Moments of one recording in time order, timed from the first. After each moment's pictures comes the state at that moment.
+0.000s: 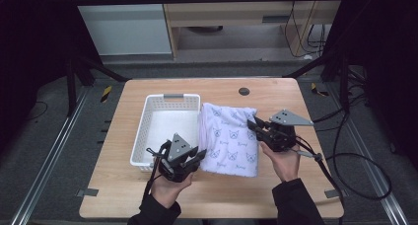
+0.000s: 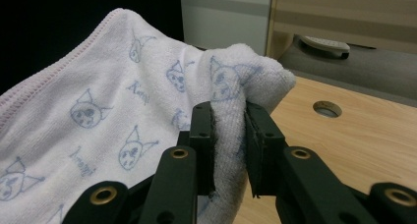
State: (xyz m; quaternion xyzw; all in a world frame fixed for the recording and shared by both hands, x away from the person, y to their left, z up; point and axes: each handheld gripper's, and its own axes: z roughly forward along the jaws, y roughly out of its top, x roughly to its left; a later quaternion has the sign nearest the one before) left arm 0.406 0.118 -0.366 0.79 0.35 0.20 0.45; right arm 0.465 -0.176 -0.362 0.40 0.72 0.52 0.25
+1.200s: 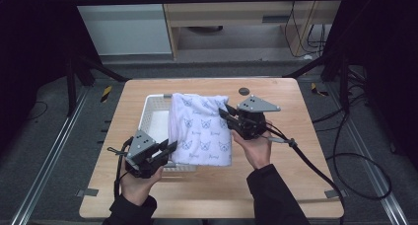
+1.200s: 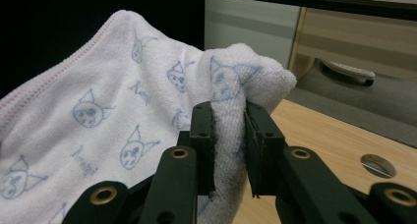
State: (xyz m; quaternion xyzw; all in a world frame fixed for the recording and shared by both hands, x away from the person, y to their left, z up) left arm 0.404 0.188 -0.349 0.75 0.39 0.23 0.48; right arm 0.485 -0.103 -0.332 0.35 0.73 0.54 0.25
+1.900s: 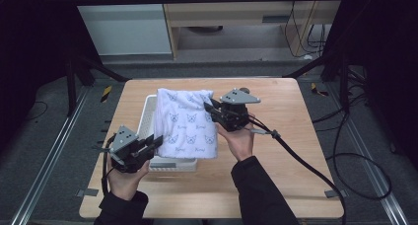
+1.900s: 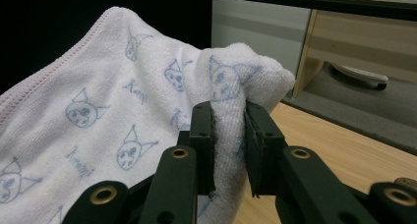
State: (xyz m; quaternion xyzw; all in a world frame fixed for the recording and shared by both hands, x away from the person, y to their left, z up) left arm 0.416 0.222 -0.351 0.72 0.43 0.24 0.48; right arm 0.510 -0.066 -0.333 0.35 0.73 0.54 0.24
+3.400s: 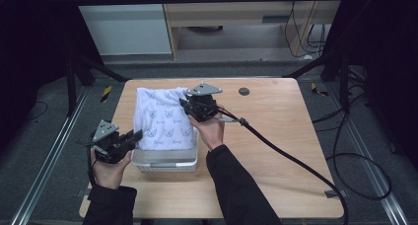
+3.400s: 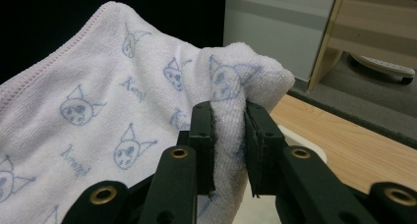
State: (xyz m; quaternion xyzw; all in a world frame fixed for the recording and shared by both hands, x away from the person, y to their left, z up) left arm 0.447 0.274 -0.373 0.70 0.50 0.25 0.45; right arm 0.560 0.008 -0.357 0.34 0.75 0.52 0.22
